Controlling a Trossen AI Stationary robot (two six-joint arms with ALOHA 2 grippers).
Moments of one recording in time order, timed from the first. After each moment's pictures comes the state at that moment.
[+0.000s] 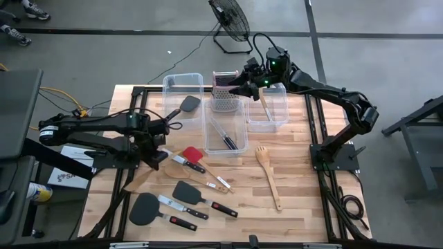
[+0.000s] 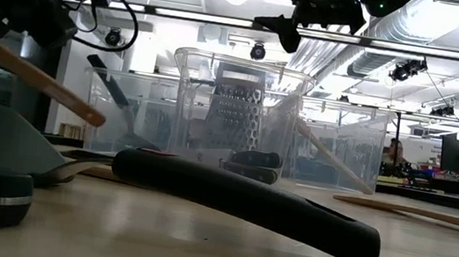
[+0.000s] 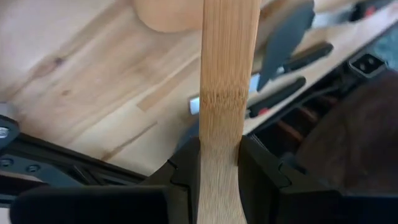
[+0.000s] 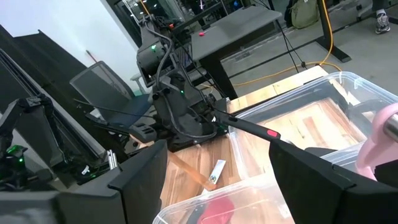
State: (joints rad) left arm 0.18 0.96 0.70 -1.13 0.68 -0.85; right arm -0.64 1.56 1.31 0.06 -0.81 0.34
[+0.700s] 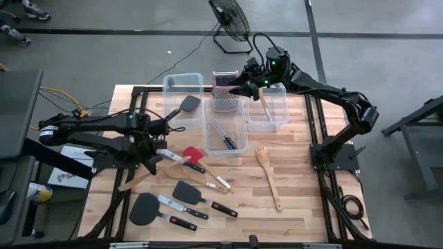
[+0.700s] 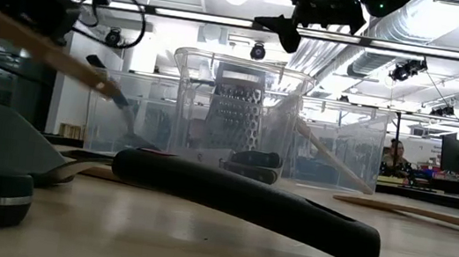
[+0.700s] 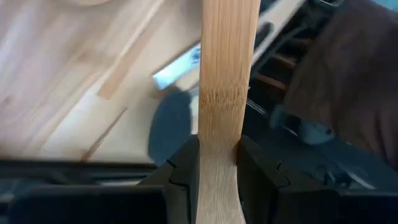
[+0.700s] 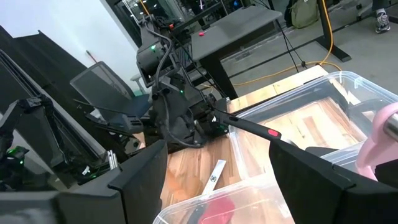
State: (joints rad) left arm 0.18 0.96 0.70 -1.12 0.86 -0.62; right arm -0.64 1.56 1.31 0.06 -0.81 0.34
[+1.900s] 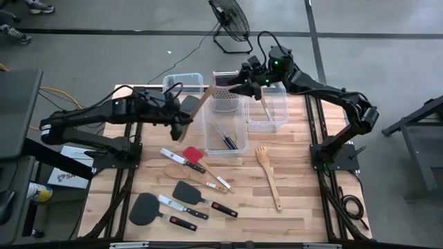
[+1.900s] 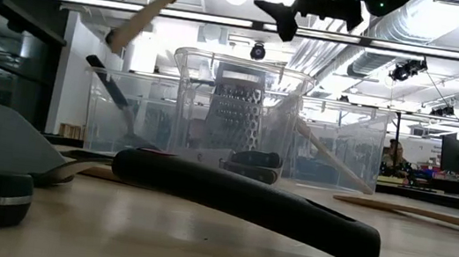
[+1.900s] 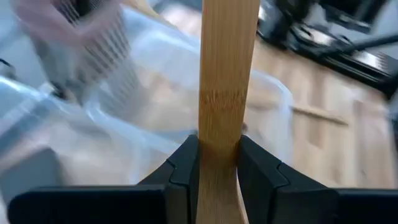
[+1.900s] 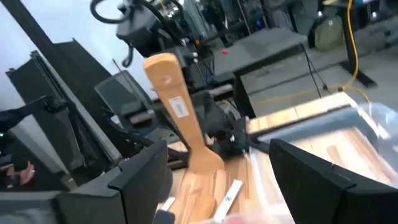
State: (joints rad) left arm 0.18 1.00 1.09 -0.61 -0.09 -0.27; right arm -0.62 1.55 1.31 0.19 -0.87 0.38
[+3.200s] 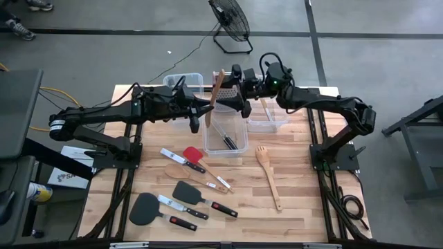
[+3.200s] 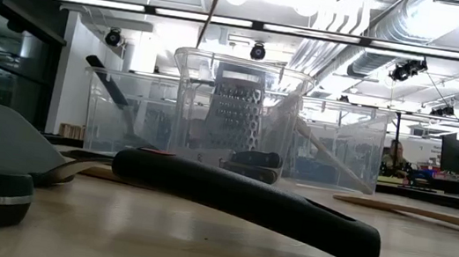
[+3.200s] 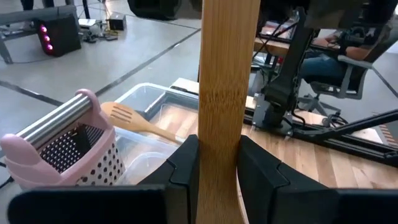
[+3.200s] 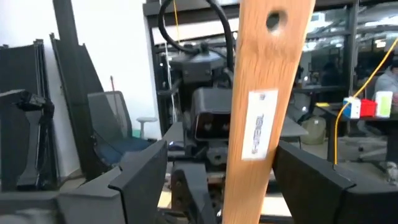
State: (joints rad) left arm 0.18 1.15 1.09 -0.10 -0.13 -0.14; right arm -0.38 1.56 1.31 0.49 -0.57 0.18
